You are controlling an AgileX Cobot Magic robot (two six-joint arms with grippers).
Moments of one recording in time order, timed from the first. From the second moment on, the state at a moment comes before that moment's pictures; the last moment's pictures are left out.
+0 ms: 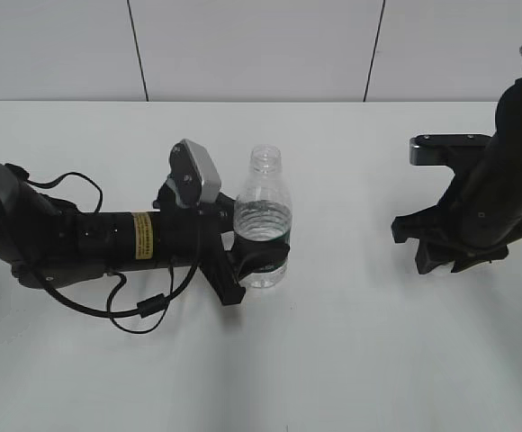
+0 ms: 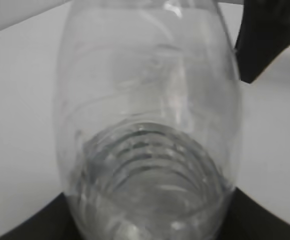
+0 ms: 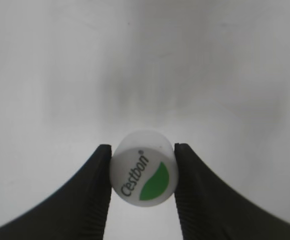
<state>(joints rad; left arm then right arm) -0.43 2.17 -0.89 0.95 -1.01 -0.33 0.33 1.81 -0.96 0.02 0.60 0.13</state>
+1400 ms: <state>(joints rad) -0.40 2.17 -0.89 1.01 -1.02 -0.33 0.33 1.84 -0.95 0.04 0.51 0.11</state>
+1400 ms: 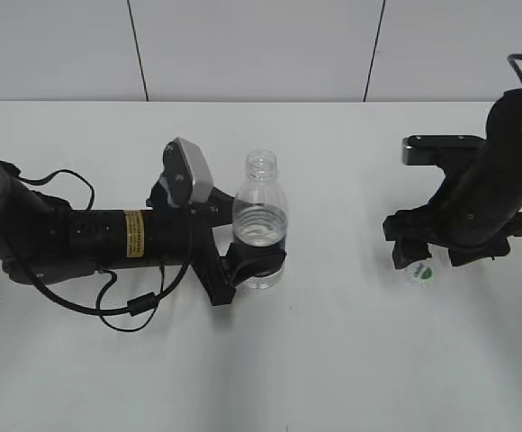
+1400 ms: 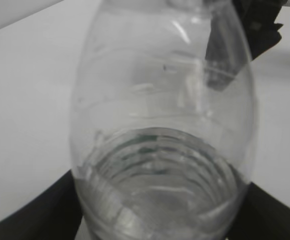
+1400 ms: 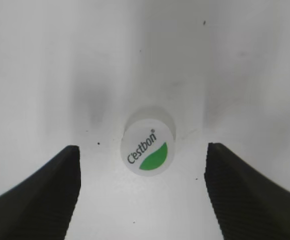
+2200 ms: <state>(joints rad) -0.17 2.06 -0.89 1.44 -0.92 -0.57 0.33 1.67 -0.95 -0.01 0.52 0.10</state>
